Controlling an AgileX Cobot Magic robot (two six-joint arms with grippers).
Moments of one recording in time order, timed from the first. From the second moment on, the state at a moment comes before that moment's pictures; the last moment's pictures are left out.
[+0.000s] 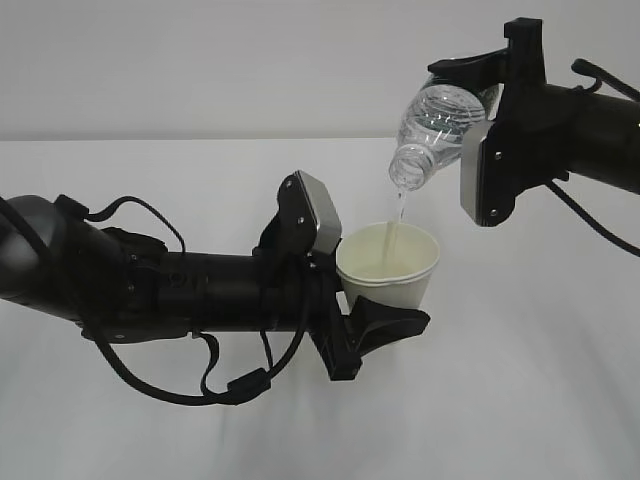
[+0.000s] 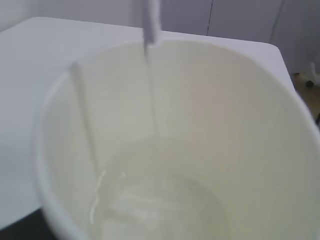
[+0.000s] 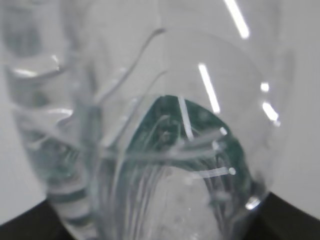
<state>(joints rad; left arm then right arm) -0.65 2.06 -0.94 0.90 -0.93 -0.47 0.15 1.68 -0.86 -0.74 -0.71 -1.17</state>
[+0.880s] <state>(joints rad) -0.65 2.06 -0.94 0.92 -0.93 -0.47 0.15 1.68 -0.86 -0.74 -0.71 -1.19</state>
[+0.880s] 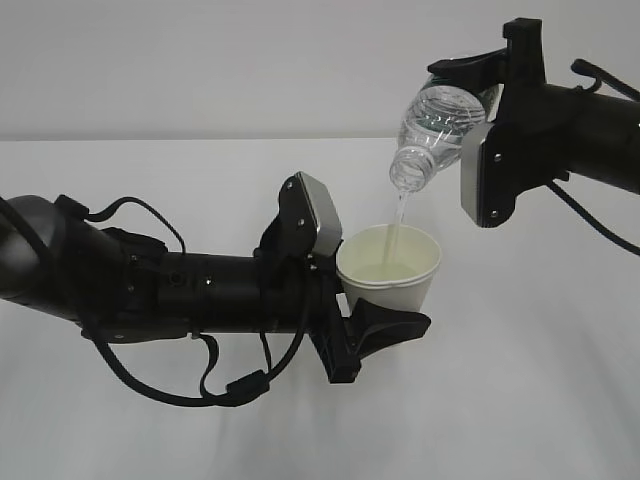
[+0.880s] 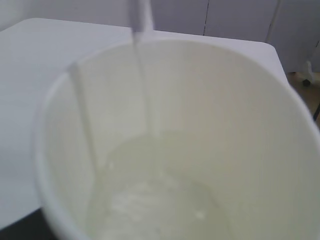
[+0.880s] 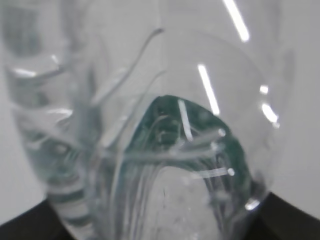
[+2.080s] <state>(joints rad) -0.65 2.06 -0.94 0.93 -0.93 -0.48 0.15 1.68 -0.86 -0.74 -0.71 -1.20</state>
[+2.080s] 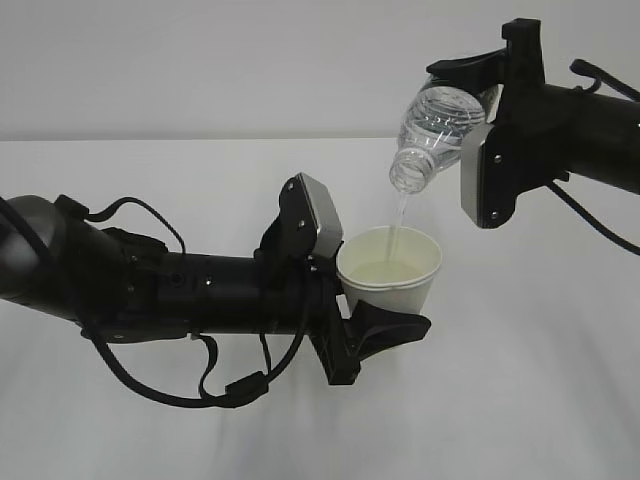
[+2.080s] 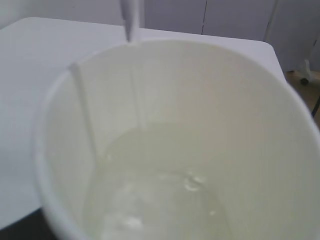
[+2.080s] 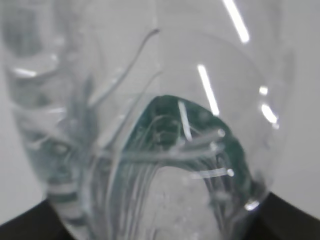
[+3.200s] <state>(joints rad) -0.65 2.06 -0.94 0.93 -0.93 -0.48 0.15 1.68 -0.87 -0.75 -0.71 -1.20</state>
